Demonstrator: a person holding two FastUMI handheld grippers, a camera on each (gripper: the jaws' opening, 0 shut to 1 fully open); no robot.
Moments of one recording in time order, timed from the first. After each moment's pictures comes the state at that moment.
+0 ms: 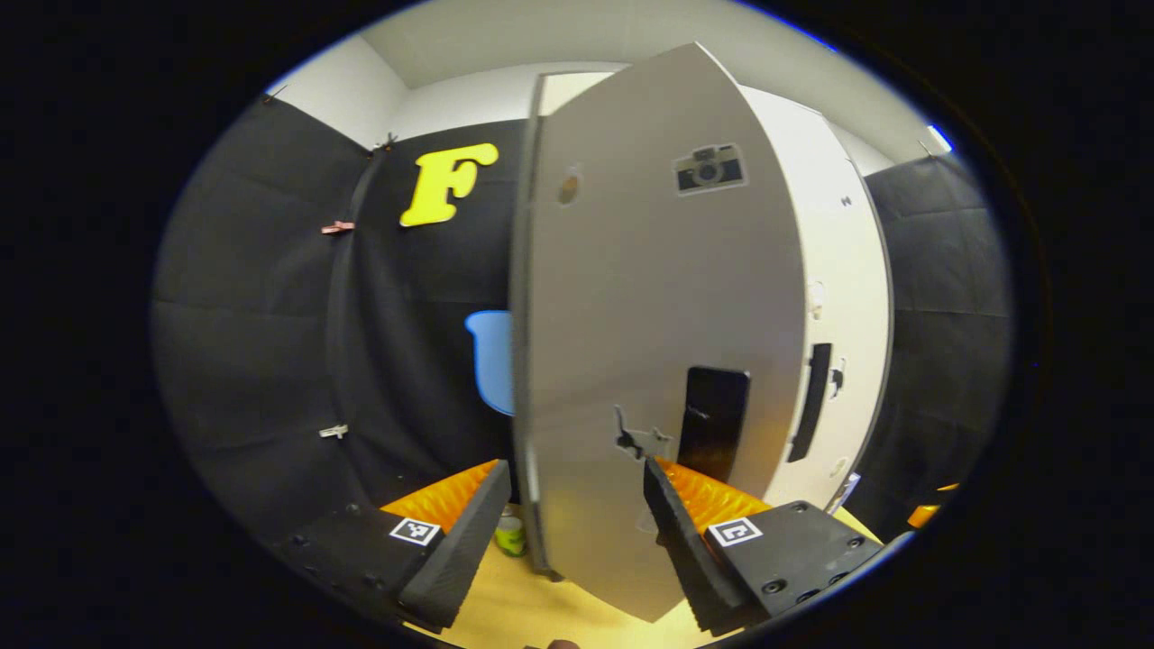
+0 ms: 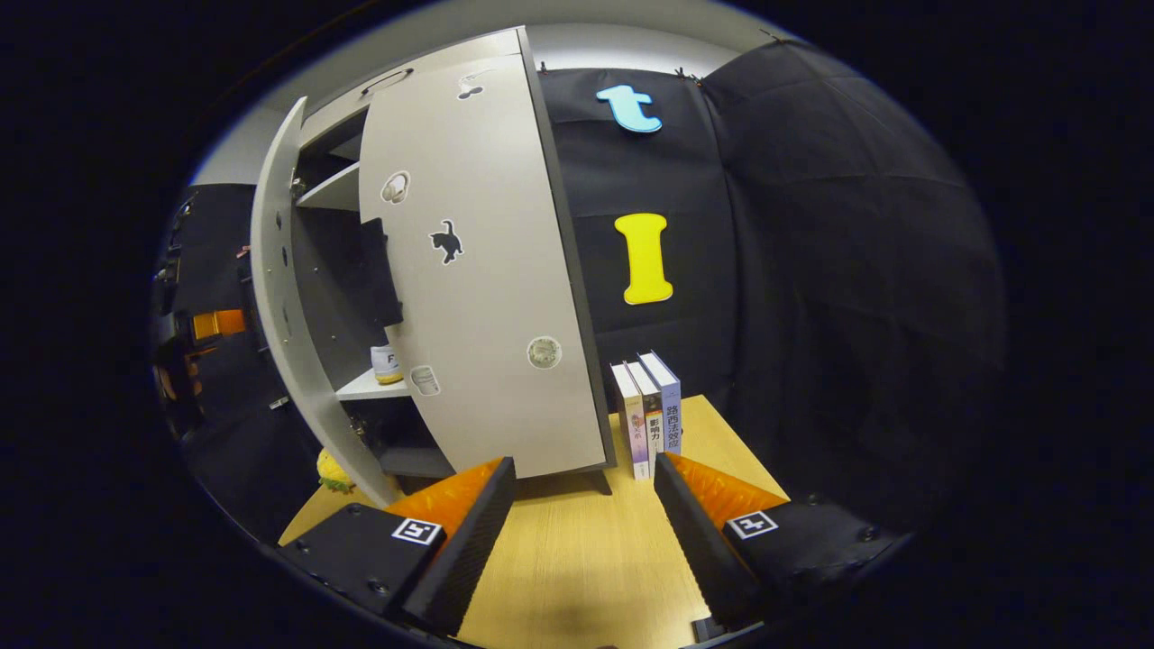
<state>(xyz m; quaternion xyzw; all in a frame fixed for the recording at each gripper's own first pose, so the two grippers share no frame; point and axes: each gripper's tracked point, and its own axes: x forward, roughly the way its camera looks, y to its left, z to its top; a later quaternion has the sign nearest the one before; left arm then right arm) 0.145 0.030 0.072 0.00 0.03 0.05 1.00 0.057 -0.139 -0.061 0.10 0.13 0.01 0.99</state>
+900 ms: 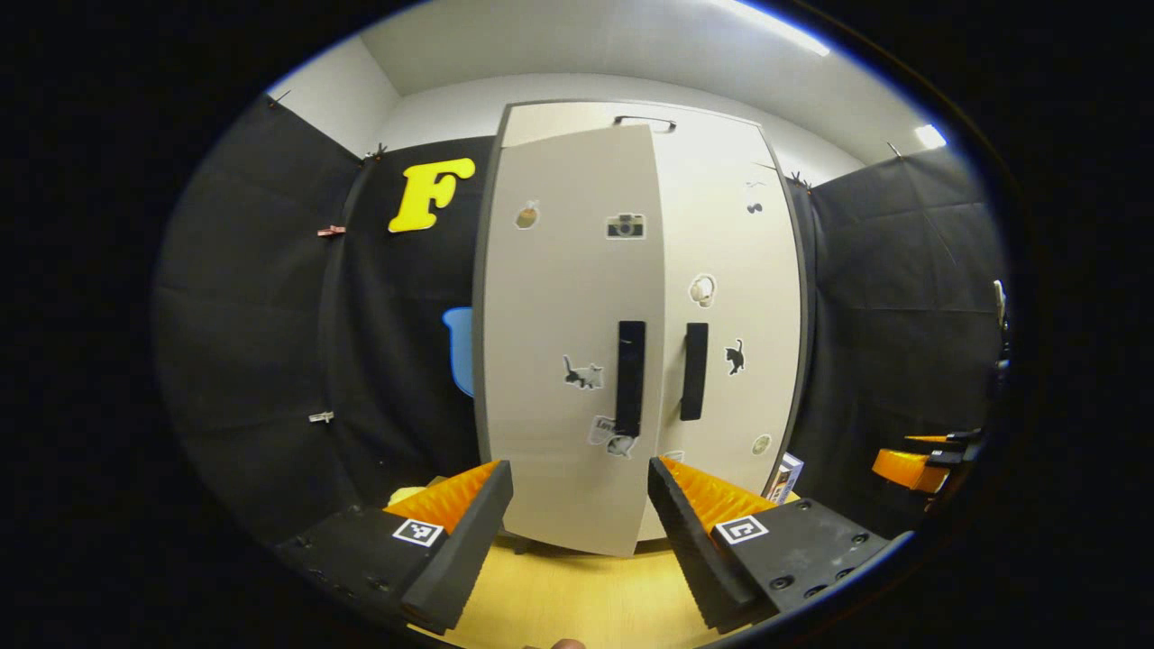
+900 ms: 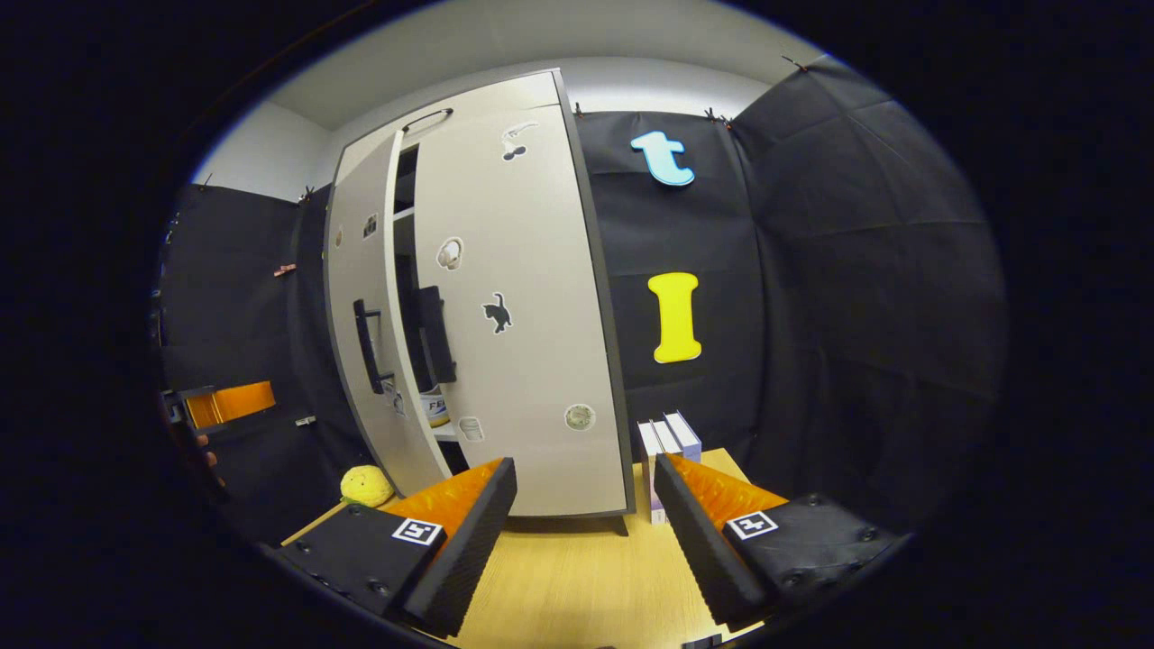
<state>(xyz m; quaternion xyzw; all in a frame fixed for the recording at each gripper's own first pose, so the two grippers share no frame) 0.022 -0.007 0.056 -0.01 0.02 0.04 1.00 0.033 -0.099 0.023 0.08 0.03 0.05 0.99</state>
